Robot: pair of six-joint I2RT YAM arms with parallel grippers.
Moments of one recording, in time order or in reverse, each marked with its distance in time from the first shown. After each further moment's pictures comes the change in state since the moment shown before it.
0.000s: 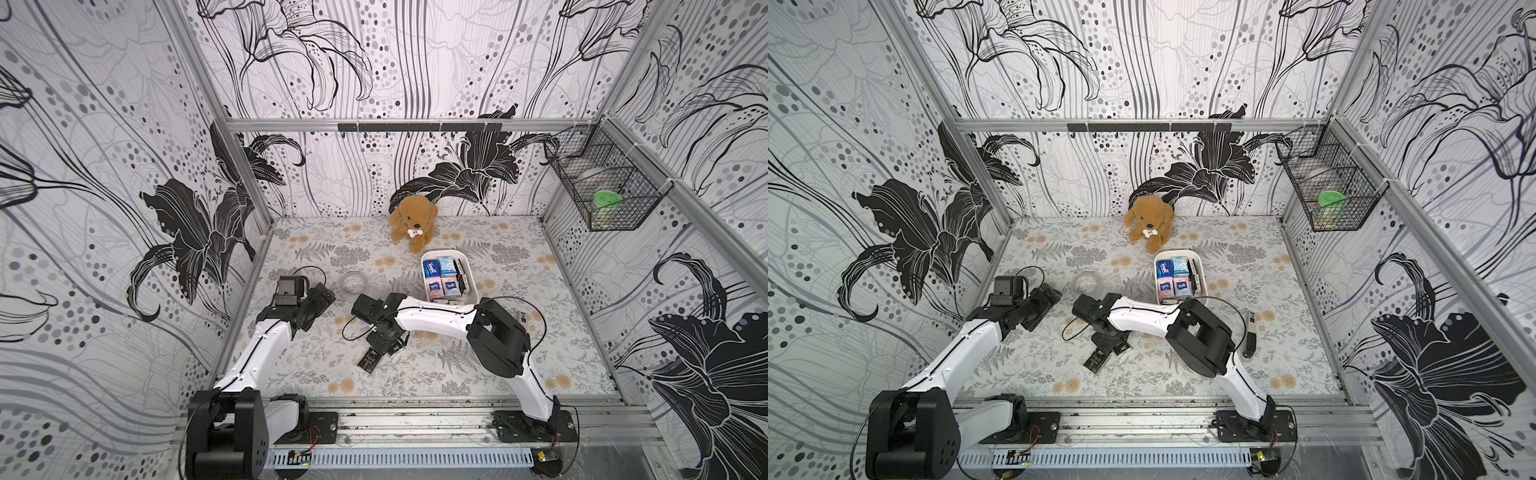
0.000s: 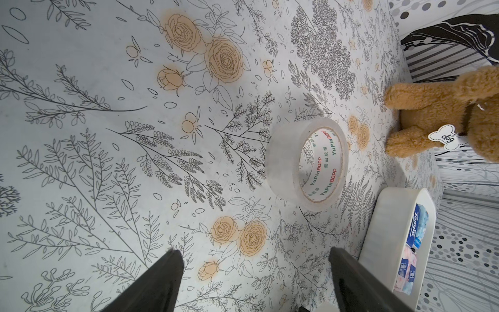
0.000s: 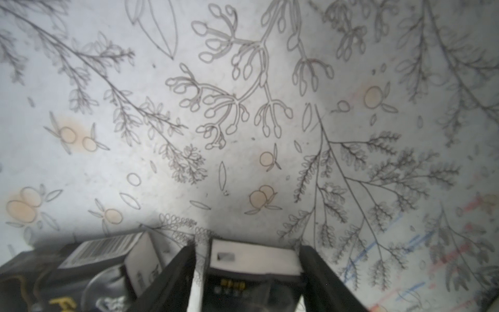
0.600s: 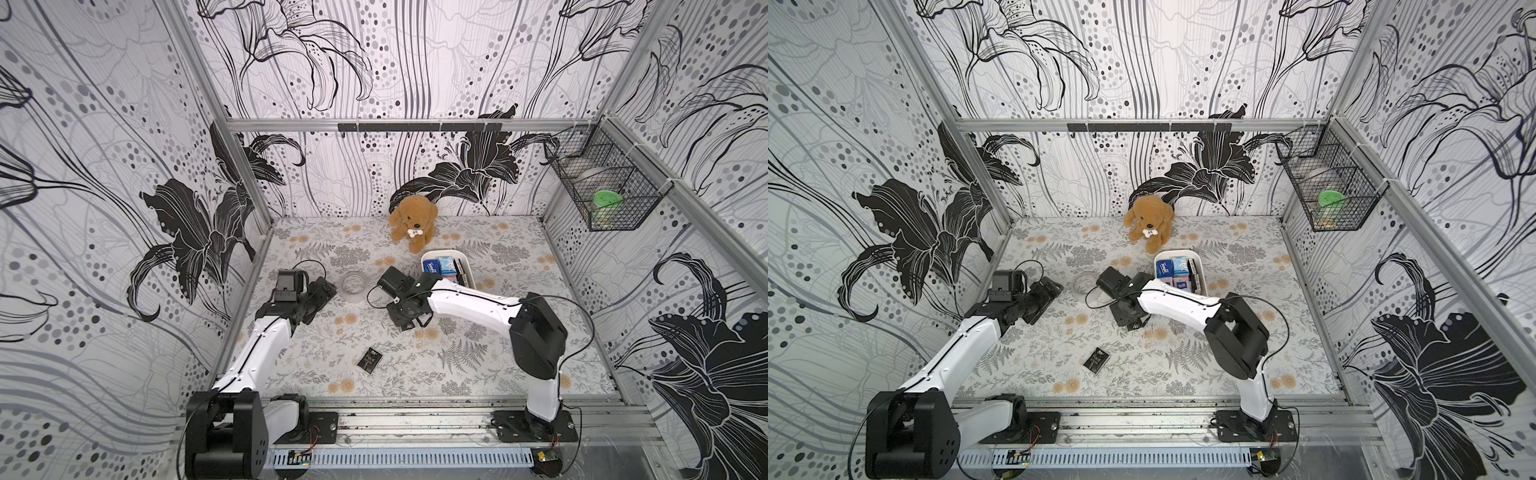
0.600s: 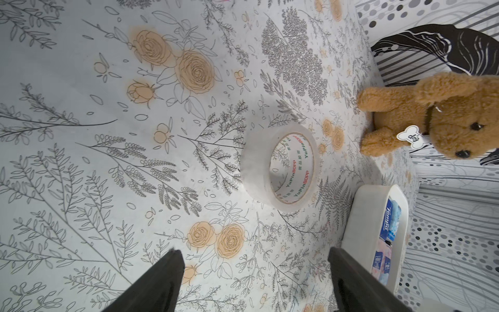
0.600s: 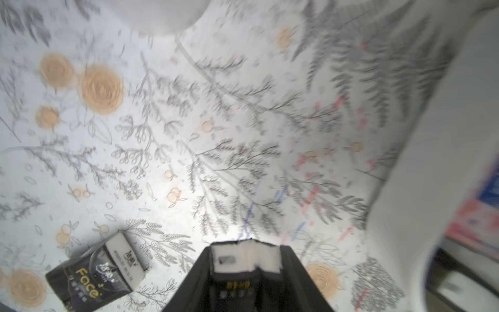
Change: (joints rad) left arm -0.032 0.006 0.060 0.009 0.025 -0.011; right arm -0.173 -0.281 -0.149 0.073 0.043 0.173
